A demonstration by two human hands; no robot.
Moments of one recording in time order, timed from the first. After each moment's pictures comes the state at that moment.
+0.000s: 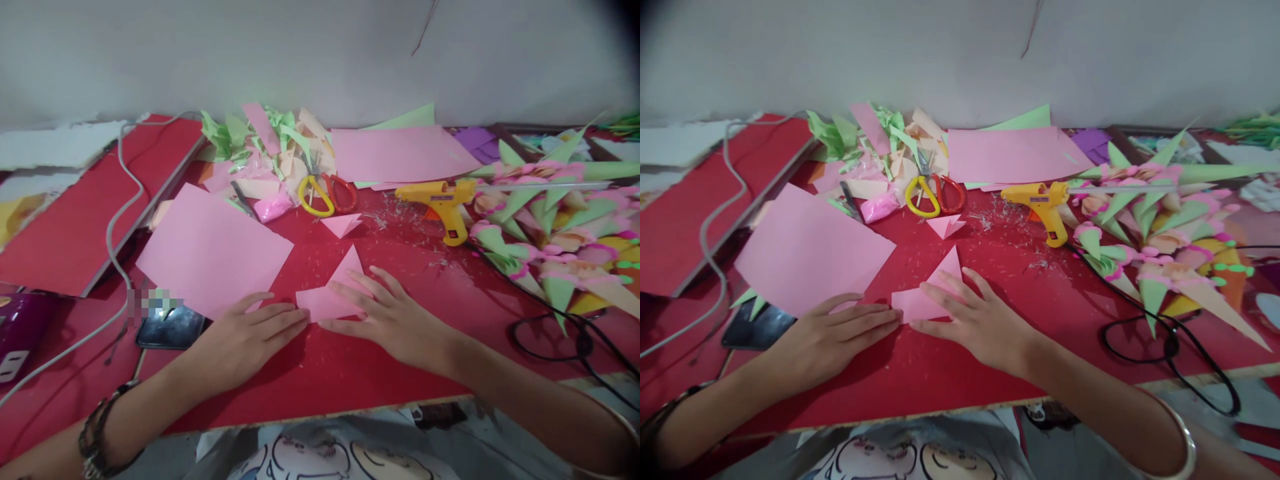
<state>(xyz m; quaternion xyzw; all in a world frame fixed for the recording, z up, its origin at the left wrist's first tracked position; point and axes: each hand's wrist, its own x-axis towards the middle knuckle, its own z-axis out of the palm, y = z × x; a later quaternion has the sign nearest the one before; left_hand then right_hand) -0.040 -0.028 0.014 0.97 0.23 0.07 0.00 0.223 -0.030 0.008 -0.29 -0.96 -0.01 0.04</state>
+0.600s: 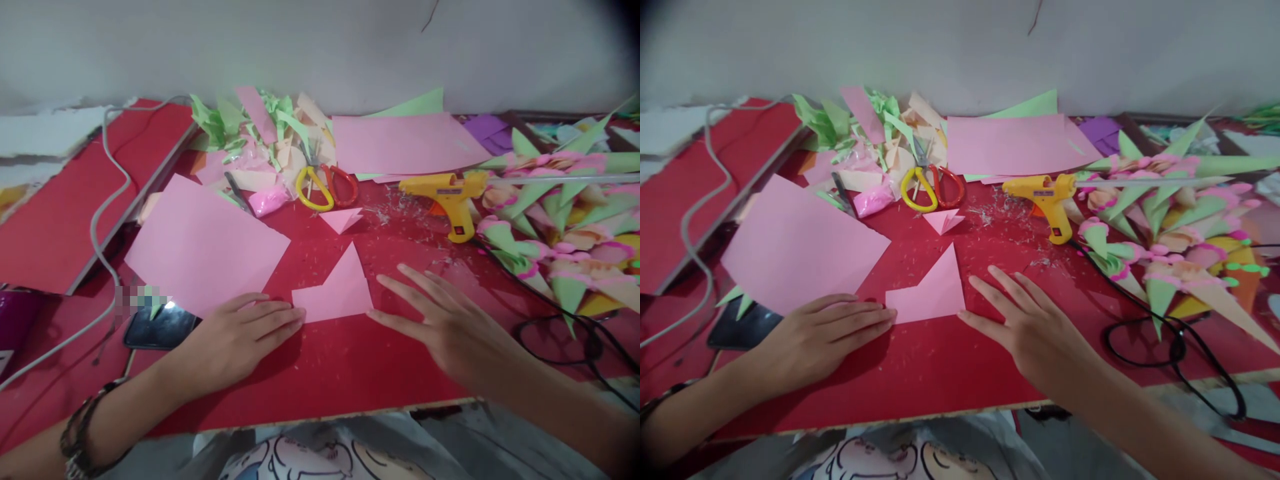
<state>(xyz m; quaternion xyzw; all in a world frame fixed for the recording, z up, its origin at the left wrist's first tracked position) -0.041 -0.025 0.015 0.97 0.23 0.06 0.01 0.266 -0.049 0.019 -0.40 -0.91 0.01 0.01</state>
